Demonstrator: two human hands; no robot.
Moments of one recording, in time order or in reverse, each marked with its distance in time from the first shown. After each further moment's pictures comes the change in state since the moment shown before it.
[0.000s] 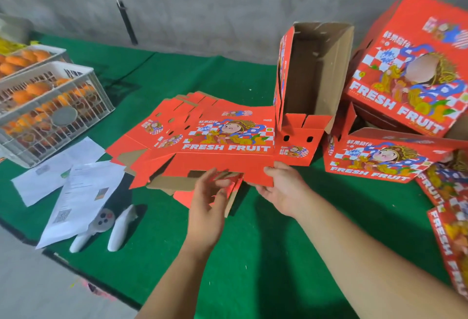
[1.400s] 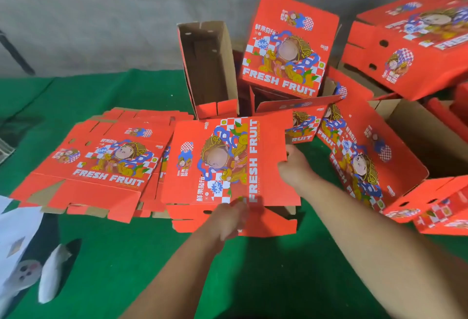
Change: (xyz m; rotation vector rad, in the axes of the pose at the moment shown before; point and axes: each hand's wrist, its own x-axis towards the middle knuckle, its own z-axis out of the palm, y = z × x) left_hand -0.078 0.028 0.128 0.292 -0.756 -0.635; right_hand -0.075 -0.010 -0.187 -0.576 0.526 -0.391
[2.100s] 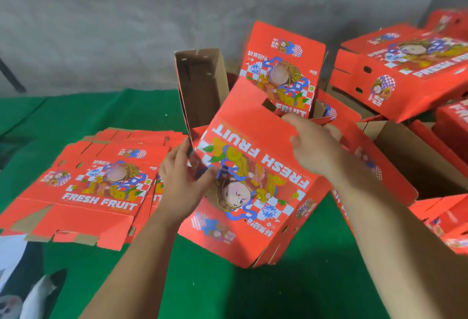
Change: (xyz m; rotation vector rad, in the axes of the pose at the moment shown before) left_hand 0.001 0.077 -0.083 0.347 0.672 0.833; right_hand -0.019 -0.097 -0.083 -0.631 0.205 -0.467
